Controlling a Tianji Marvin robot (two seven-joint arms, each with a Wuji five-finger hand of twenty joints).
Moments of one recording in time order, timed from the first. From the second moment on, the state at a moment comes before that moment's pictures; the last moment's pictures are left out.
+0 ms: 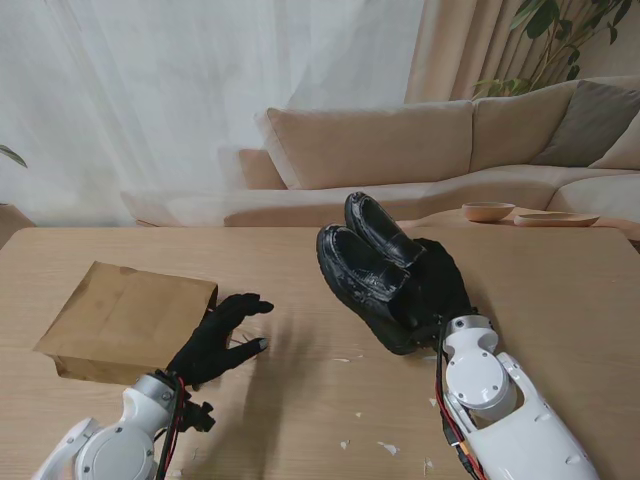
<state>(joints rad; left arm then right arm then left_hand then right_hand) 1.88 -1.12 -1.34 -1.88 0.40 -0.13 -0.05 -1.54 -1.21 1.27 -1.50 -0.23 -0.06 -0.32 0.78 -0.31 0.60 -0.06 0.36 0.11 0.36 0.29 0.19 0.10 0.25 0.37 0.04 0.11 0.05 0.41 -0.07 0.25 0.07 0.37 0.39 -0.76 1.16 -0.36 0.86 -0.38 0.76 0.63 0.26 -0.18 0.64 0.32 0.13 -0.02 0.28 0.21 0.01 0.06 0.32 0.61</state>
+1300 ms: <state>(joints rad) 1.57 -0.97 -1.27 -1.77 0.94 -0.24 -0.55 -1.62 -1.19 1.26 -1.55 -0.30 -0.13 -0.28 0.89 -0.52 0.77 -0.12 0.38 0.31 1.02 0.96 0.21 0.10 0.41 0.51 0.05 0.13 0.11 0.65 -0.11 0.25 0.20 0.76 0.40 -0.76 1.16 -0.36 0.87 -0.37 0.76 0.66 0.27 -0.18 0.64 0.32 0.13 -0.02 0.29 0.22 0.02 0.06 0.32 0.61</state>
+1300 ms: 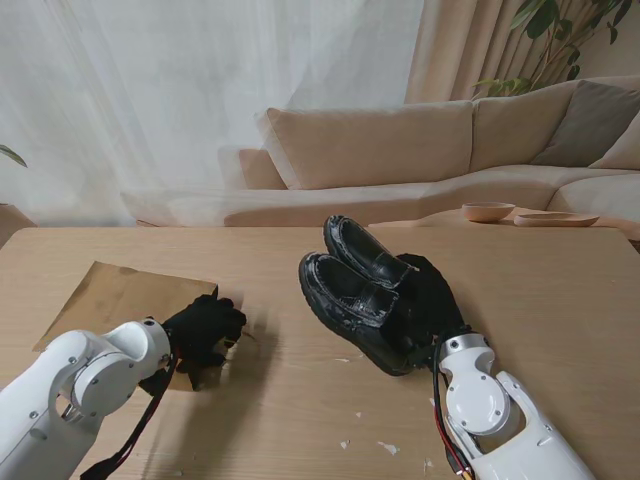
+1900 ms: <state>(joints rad) 1.55 -1.01 -1.23 -1.71 0.80 -0.11 -0.38 -1.62 -1.19 1.27 -1.56 -0.30 -0.13 -0.28 0.76 -0.33 0.76 -0.12 0.96 0.48 1.18 1.25 0.57 0.23 0.66 0.83 0.11 0.26 0.55 0.78 -0.11 0.32 0.22 0.87 0.40 -0.76 1.16 -0.36 0.87 -0.37 0.76 0.67 0.27 -0.18 0.64 0.32 0.13 -0.02 0.29 0.22 0.03 0.06 0.32 0.61</state>
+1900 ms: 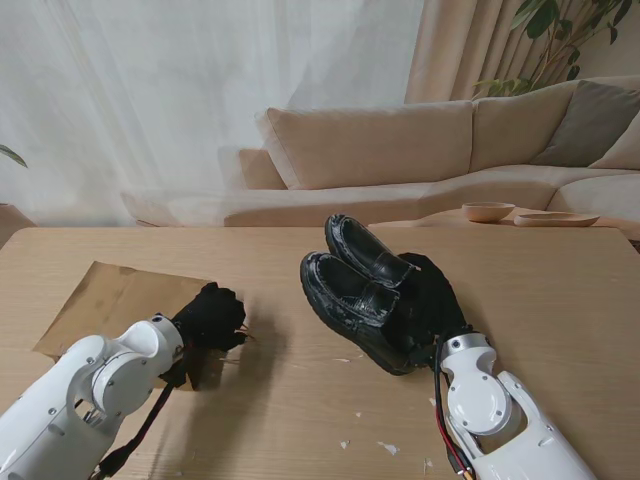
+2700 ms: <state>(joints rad) 1.56 -1.00 -1.25 -1.77 0.87 -0.12 -0.51 -1.62 -1.19 1.27 -1.55 -0.30 -0.13 -0.29 1.07 -0.37 0.73 -0.19 0.60 0.50 0.92 1.01 0.34 0.20 0.69 0.86 0.09 0.19 0.47 0.81 -0.12 0.31 0.21 0.89 0.40 -0.76 1.16 -0.36 0.87 -0.37 0.75 0.67 0.28 -0.18 0.64 0.32 0.13 -0.02 0.30 0.23 0.03 0.06 0.32 0.61</state>
